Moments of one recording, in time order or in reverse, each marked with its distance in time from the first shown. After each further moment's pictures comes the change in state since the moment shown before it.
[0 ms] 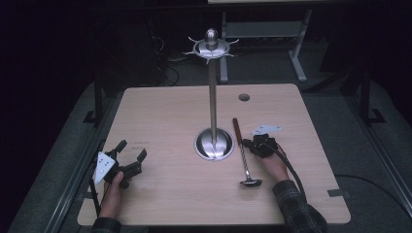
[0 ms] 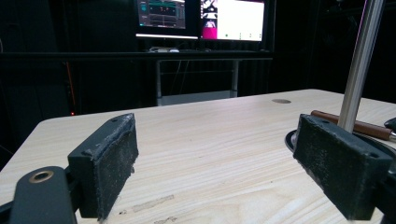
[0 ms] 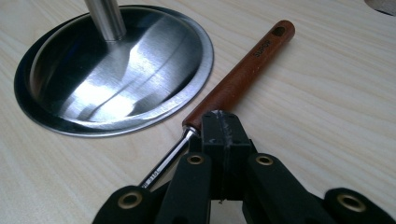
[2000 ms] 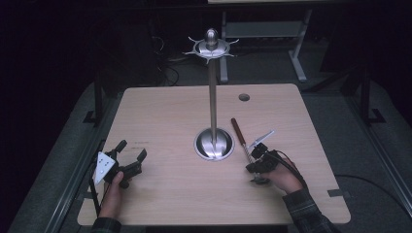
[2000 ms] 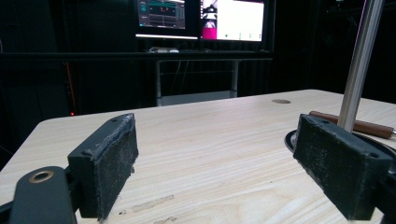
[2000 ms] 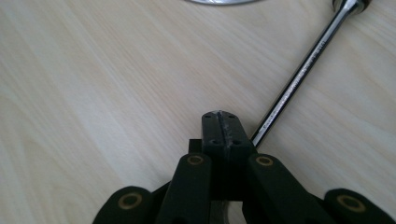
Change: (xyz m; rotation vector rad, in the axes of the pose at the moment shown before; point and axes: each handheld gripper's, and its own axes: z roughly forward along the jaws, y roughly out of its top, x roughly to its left) left arm 0.000 0.000 0.000 0.001 0.001 -0.004; right arm 0.039 0.003 -0.044 0.432 0.170 0.004
